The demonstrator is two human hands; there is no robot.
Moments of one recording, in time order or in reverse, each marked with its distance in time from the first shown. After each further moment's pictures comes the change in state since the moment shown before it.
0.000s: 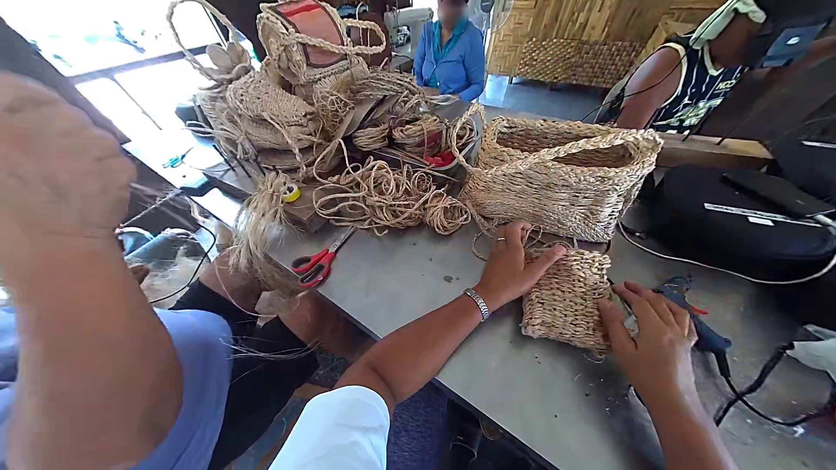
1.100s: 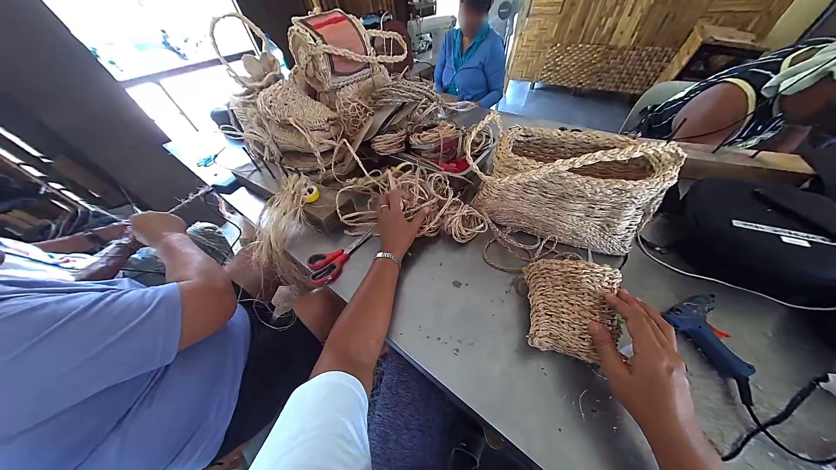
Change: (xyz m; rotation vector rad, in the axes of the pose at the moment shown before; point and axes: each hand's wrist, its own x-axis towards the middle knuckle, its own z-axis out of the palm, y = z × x) left_hand 0.035 -0.135 -0.189 0.514 0.517 -0.112; right_hand -0.003 -0.017 0.006 0.177 -0.015 -0.150
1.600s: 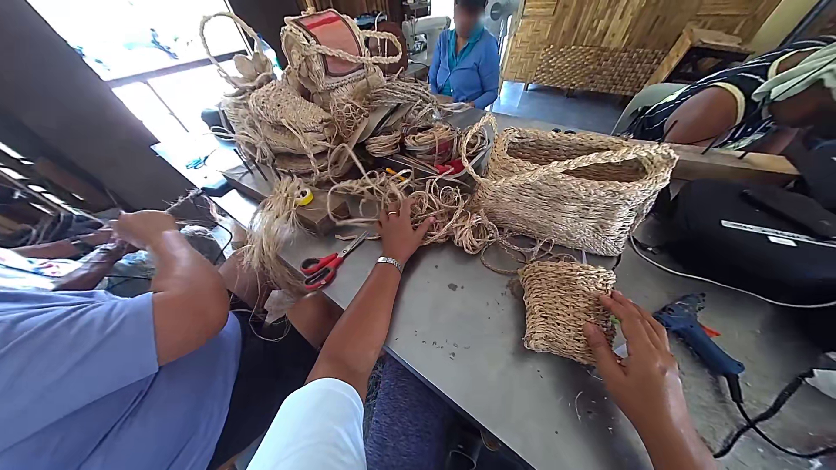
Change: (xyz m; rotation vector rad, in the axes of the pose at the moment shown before) left_hand -0.008 0.008 0.013 0.268 -0.194 -0.040; right_hand 0.000 -0.001 -0.001 0.018 -0.003 0.022
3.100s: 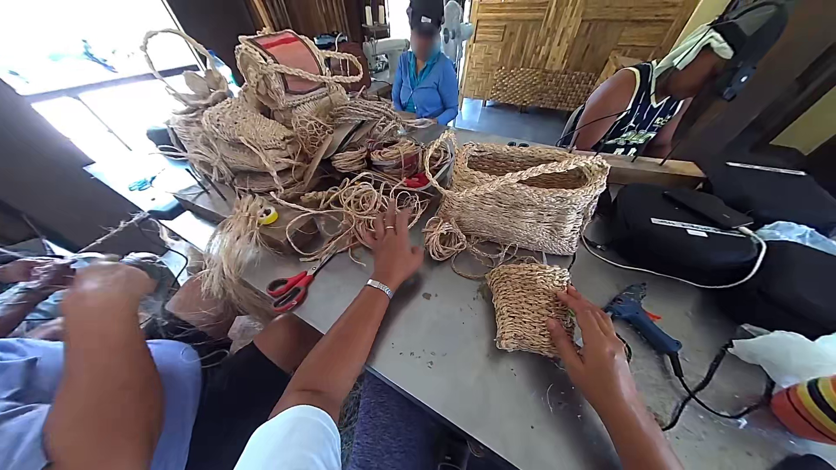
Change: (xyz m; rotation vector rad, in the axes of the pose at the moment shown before) left_hand -0.036 0.057 -0.013 0.030 0.049 0.266; right_hand -0.001 -0.002 0.002 0.004 -0.005 0.021
